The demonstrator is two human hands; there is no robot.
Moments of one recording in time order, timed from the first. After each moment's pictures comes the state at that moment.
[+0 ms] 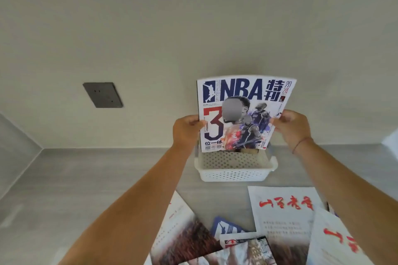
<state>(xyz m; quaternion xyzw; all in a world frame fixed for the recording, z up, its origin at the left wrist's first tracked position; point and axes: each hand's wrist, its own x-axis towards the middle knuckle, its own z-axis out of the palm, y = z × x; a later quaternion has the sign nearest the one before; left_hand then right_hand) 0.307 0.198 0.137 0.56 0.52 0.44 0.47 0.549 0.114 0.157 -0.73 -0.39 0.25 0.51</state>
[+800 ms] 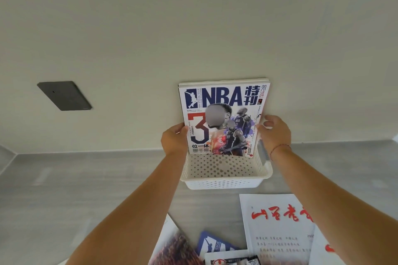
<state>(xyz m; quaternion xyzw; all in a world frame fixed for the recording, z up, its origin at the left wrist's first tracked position) 0.362 0.242 0.067 0.46 0.65 0.44 0.41 0.586 0.170 0.079 -0.79 -0.32 0.23 0.46</state>
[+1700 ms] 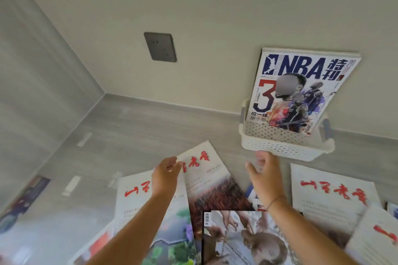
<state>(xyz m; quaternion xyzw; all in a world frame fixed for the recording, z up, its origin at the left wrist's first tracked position) 0.151 0.067 0.011 0.44 0.76 0.32 0.36 0.399 0.040 0.033 -0.73 -0.50 0.28 0.38</state>
